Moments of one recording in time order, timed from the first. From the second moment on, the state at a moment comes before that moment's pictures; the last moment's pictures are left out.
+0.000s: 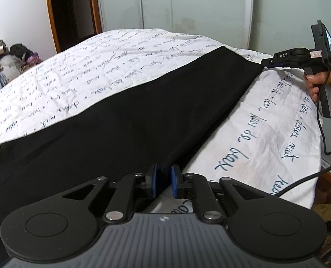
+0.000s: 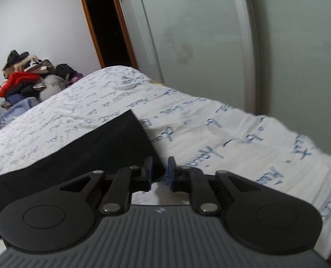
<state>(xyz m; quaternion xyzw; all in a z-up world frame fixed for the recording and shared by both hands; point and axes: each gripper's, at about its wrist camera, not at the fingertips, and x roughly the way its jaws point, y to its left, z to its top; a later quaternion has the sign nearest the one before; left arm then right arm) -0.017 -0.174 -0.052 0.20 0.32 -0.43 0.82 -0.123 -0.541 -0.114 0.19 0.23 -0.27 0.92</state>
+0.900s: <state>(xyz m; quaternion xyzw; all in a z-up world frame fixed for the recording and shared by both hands) 0.082 -0.091 -0.034 0.05 0.32 -0.22 0.92 -0.012 -0.413 -0.065 0.07 0.23 -0.02 0.97</state>
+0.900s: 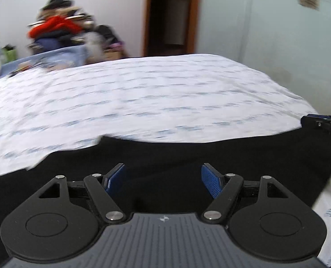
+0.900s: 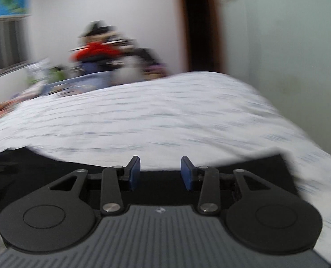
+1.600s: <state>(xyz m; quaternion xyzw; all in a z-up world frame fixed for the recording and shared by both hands) 0.048 0.101 -0.052 0.01 0.32 -0.01 0.95 0.257 -0.209 -0.108 0.06 0.40 0.37 0.84</state>
